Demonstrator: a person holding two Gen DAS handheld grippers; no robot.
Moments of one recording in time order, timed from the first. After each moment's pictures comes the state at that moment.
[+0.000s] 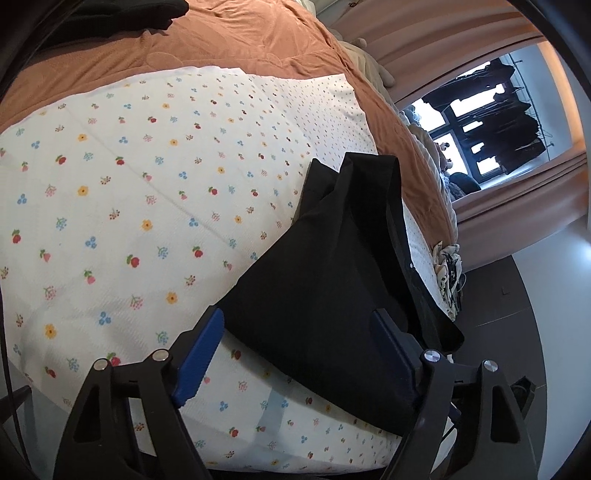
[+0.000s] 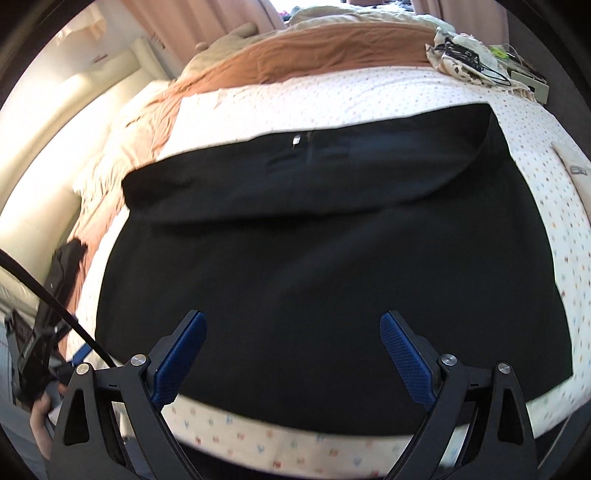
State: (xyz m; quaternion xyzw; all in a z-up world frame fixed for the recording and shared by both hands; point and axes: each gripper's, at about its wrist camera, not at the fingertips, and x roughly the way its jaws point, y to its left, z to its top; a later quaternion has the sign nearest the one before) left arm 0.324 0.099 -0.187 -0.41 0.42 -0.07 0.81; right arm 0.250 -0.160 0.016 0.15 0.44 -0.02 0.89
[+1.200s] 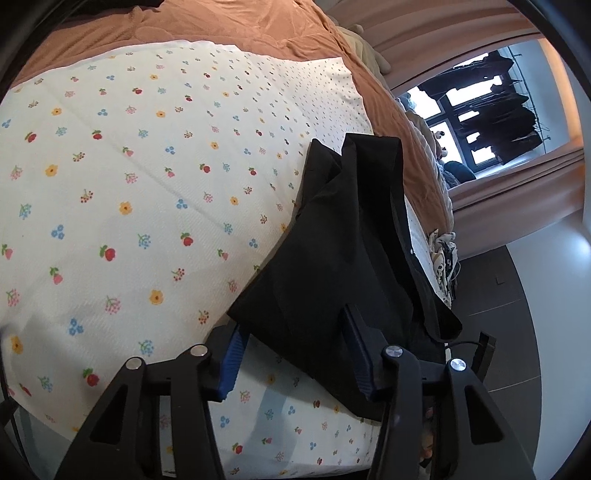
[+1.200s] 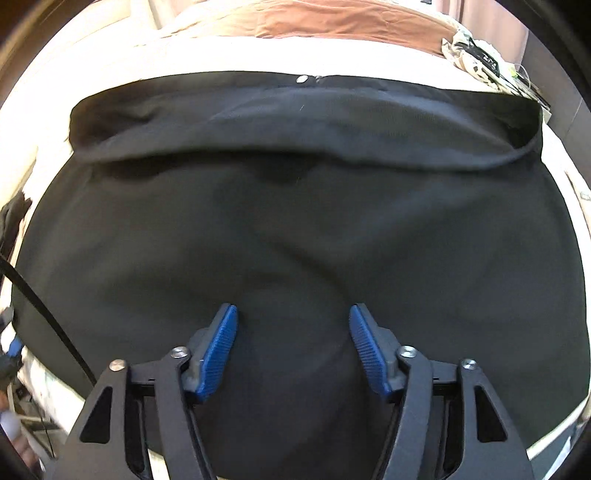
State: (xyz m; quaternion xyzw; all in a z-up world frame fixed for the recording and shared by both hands) left arm 0.334 0.097 -0.207 -0.42 0.43 -0.09 0.80; right arm 0.354 -0.134 -0.046 0.07 0.49 -0.08 0.87
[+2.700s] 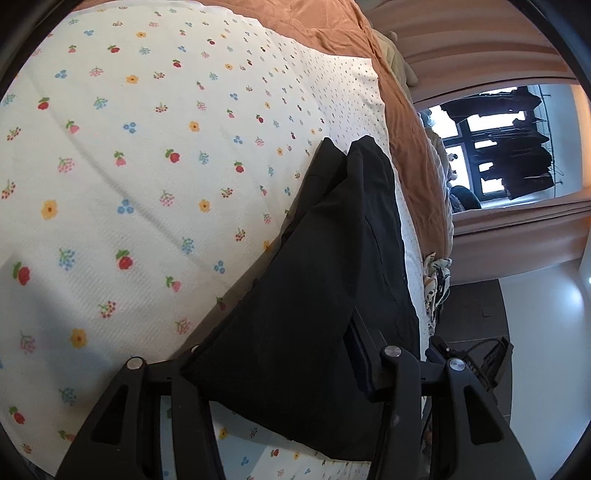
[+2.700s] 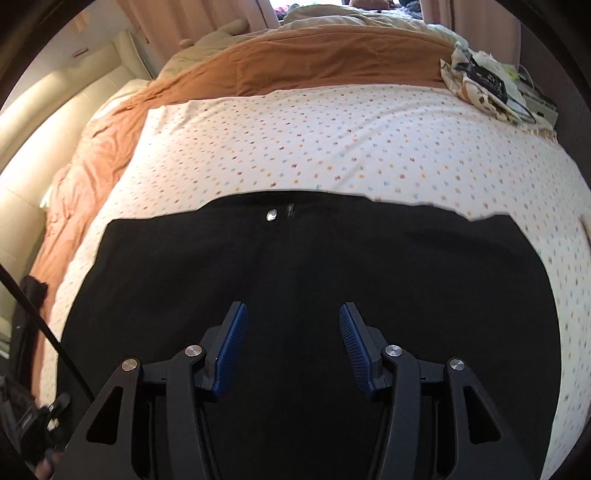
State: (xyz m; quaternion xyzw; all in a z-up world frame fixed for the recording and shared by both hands) left arm 0.381 0.081 -0.225 -0.49 0.44 -0.08 0.75; right arm 0.425 -0.218 -0.035 0.14 0.44 -0.03 0.89
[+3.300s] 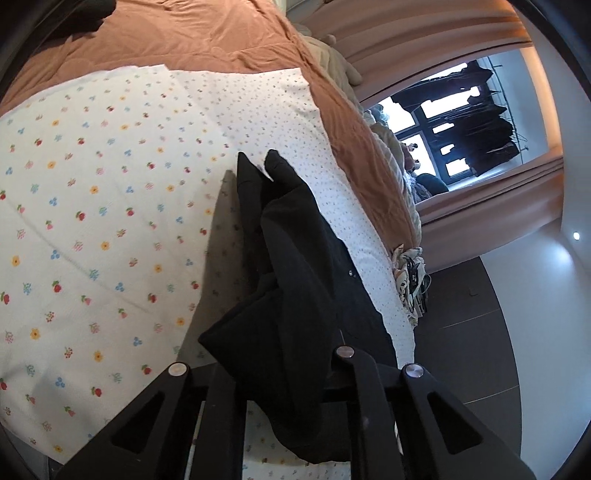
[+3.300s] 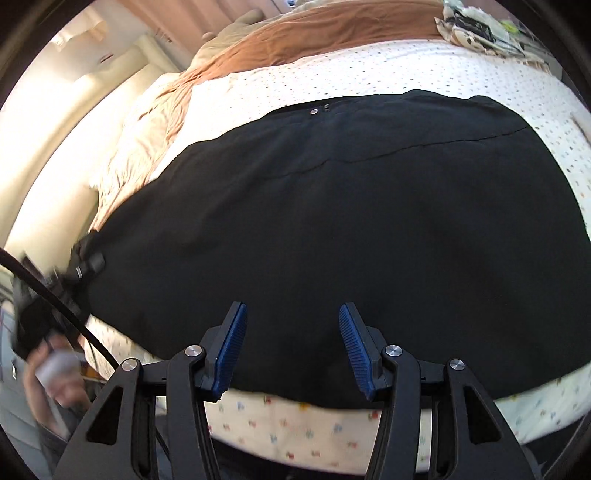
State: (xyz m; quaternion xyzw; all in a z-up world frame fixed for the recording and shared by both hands) left arm 0.386 0.041 -0.142 -0.44 0.38 -0.13 0.80; right arm 0.294 -0.221 -0.038 0.19 0.45 0.04 0.87
